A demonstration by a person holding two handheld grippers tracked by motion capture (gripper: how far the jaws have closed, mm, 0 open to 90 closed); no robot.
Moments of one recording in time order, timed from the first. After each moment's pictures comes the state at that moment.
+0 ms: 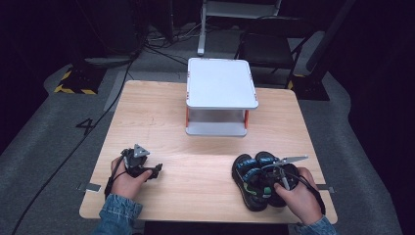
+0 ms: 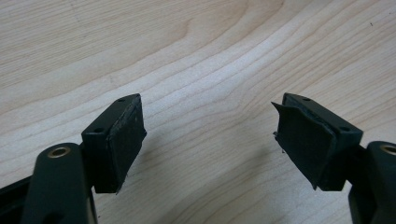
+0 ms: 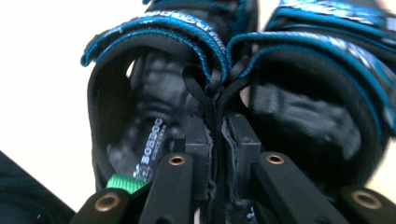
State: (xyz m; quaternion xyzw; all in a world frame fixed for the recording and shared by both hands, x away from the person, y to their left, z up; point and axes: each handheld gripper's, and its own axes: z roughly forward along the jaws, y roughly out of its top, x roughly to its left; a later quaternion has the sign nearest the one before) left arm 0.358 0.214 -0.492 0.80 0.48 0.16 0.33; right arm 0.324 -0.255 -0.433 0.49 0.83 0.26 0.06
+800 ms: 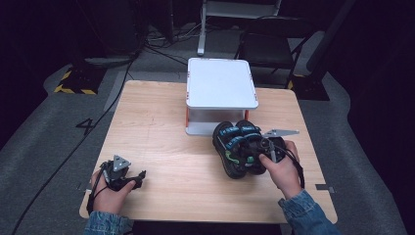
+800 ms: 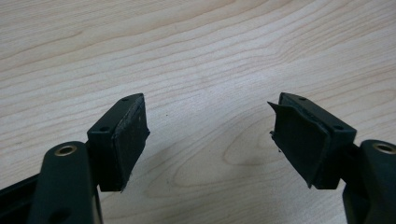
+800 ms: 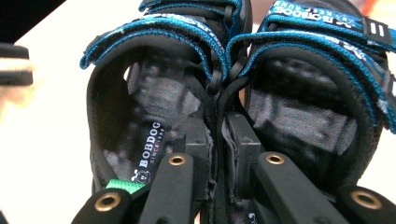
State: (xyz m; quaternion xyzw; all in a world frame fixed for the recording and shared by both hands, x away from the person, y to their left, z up) left arm 0.315 0.252 -0.490 0.77 0.51 0.20 0.33; right arm 0.381 -0.212 -0.395 0.45 0.80 0.39 0.09
